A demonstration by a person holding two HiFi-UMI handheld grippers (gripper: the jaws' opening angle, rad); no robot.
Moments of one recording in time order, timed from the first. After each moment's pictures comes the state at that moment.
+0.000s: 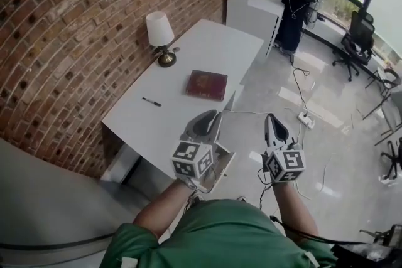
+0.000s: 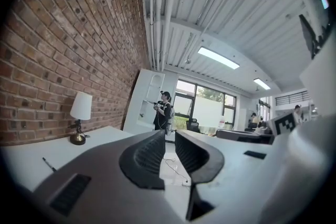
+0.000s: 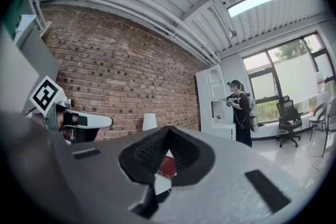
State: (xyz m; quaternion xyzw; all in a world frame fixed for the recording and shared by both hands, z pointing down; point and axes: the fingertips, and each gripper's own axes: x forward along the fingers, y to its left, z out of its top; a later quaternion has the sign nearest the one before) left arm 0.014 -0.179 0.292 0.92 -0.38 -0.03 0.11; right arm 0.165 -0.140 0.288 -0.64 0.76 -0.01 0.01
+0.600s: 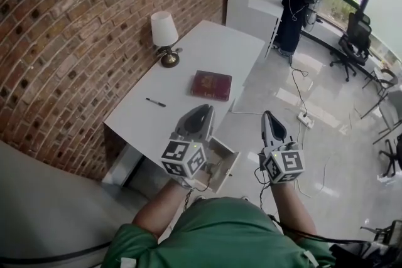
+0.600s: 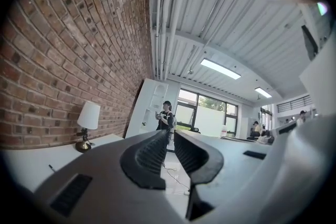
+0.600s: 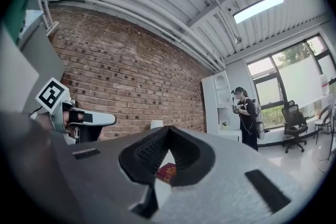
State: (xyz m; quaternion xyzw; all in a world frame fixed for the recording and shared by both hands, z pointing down) left arm -0.053 -0.185 0.256 0.91 -0.39 -0.08 0.10; right arm 0.104 -0.138 0.259 -0.63 0.78 0.02 0.02
